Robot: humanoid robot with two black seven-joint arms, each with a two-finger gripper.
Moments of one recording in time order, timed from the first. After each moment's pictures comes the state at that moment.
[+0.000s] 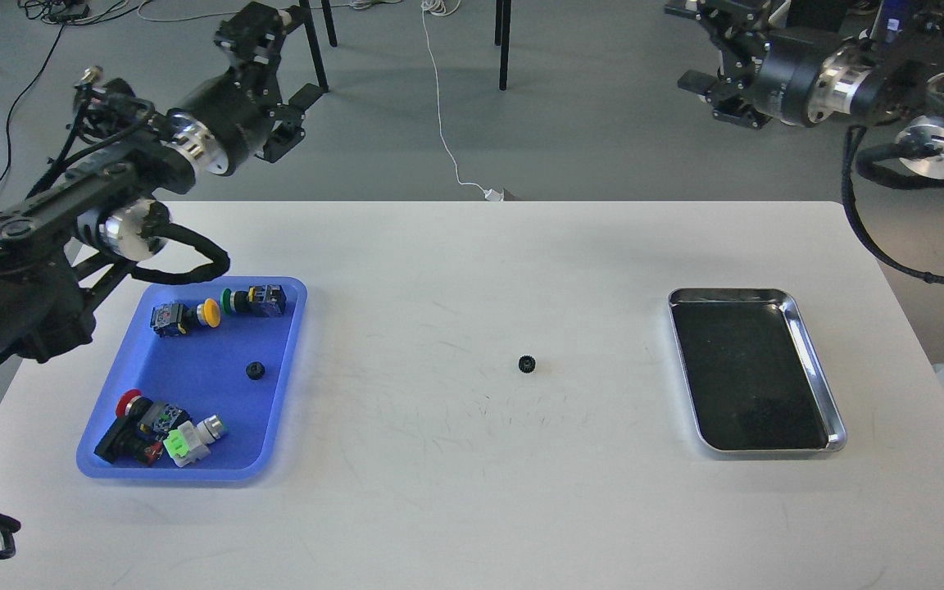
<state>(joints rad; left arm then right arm) -0.97 0.50 -0.49 -0.81 0.10 -0.27 -0.28 1.36 -0.44 0.12 0.72 -0.53 0.49 0.17</state>
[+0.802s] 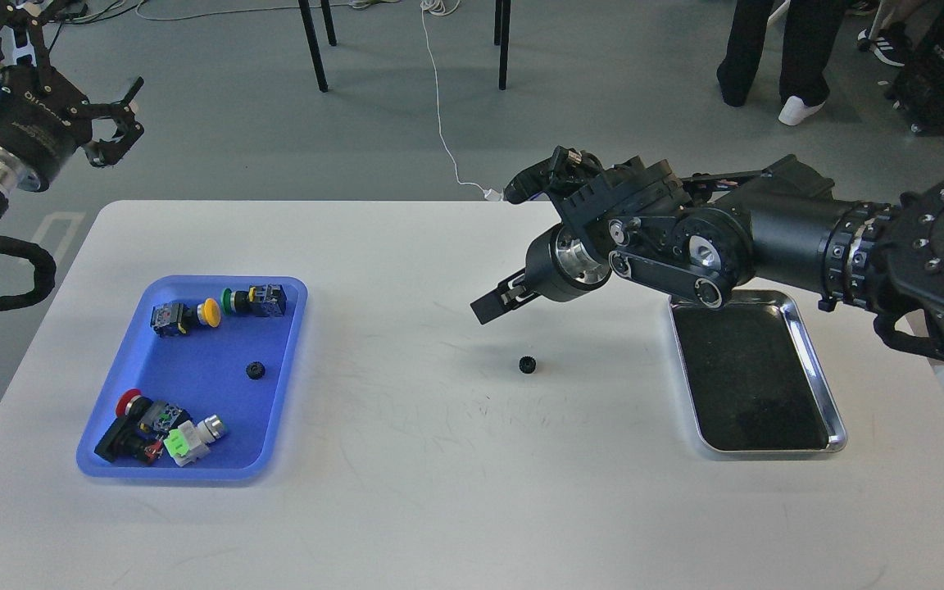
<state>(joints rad) -0.83 0.71 -0.62 -0.81 -0.17 -0.42 -0.27 1.48 0.00 -0.55 0.74 -0.99 0.49 0.21</state>
